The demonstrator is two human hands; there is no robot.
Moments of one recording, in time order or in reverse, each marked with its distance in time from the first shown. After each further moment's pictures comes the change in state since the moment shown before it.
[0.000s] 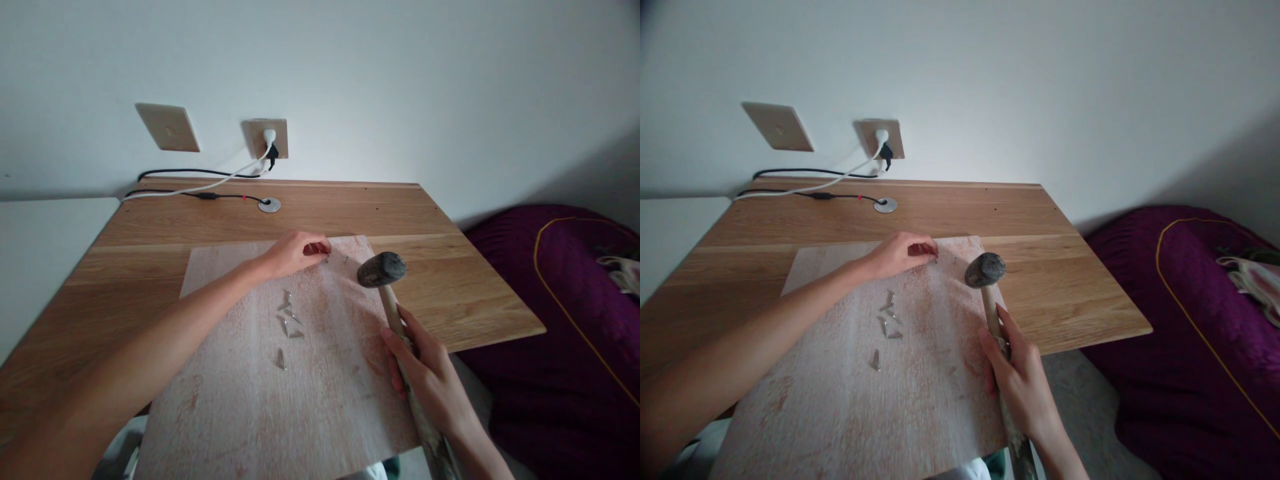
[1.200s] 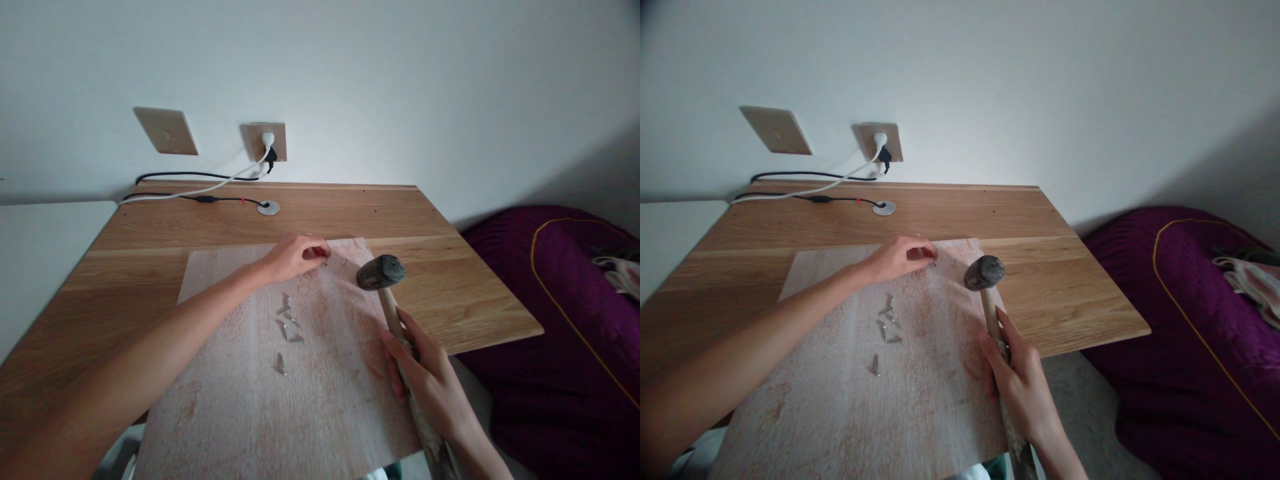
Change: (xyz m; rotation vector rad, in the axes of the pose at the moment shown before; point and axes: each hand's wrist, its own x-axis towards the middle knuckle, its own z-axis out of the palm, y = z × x) left_hand -0.001 0.002 -0.001 0.078 0.018 0.042; right_hand -0.002 0.004 0.000 0.011 -0.012 -0.003
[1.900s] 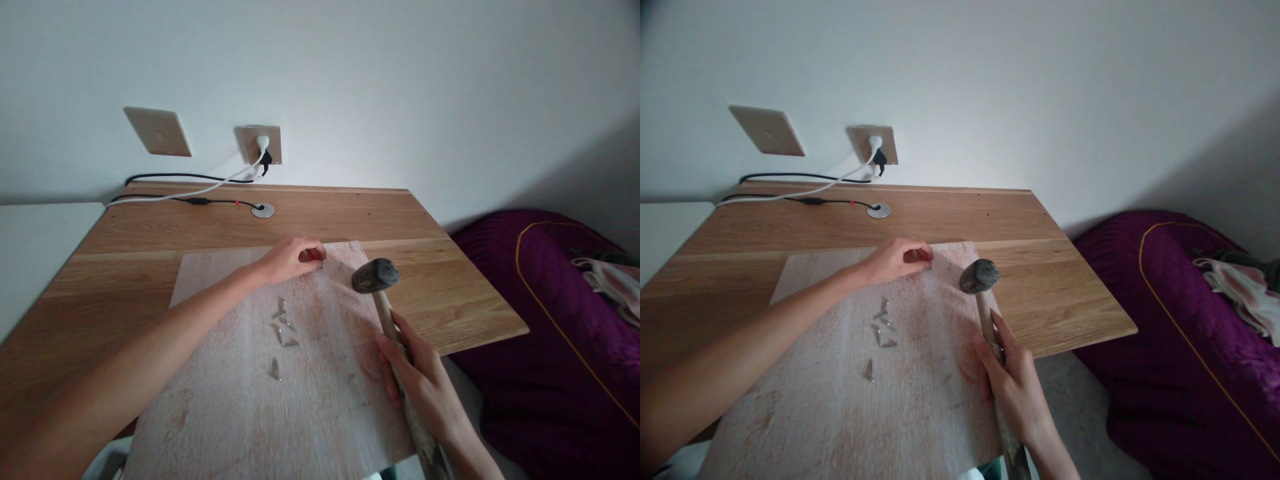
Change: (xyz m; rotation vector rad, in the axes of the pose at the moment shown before) left_hand 0.004 0.006 -0.002 -0.069 -0.037 -0.076; right_hand -0.002 0.000 -0.001 0.047 -0.019 0.007
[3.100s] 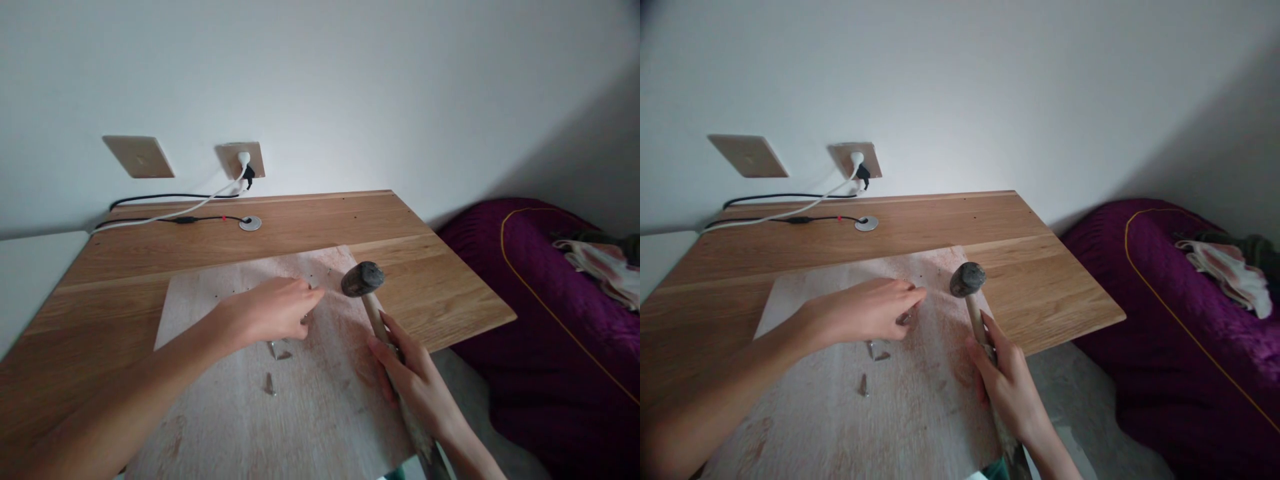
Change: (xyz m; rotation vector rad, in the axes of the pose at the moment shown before) left_hand -0.026 0.087 -0.005 0.649 -0.603 -0.068; right_hand 0.003 -0.008 0.004 0.046 0.018 0.030
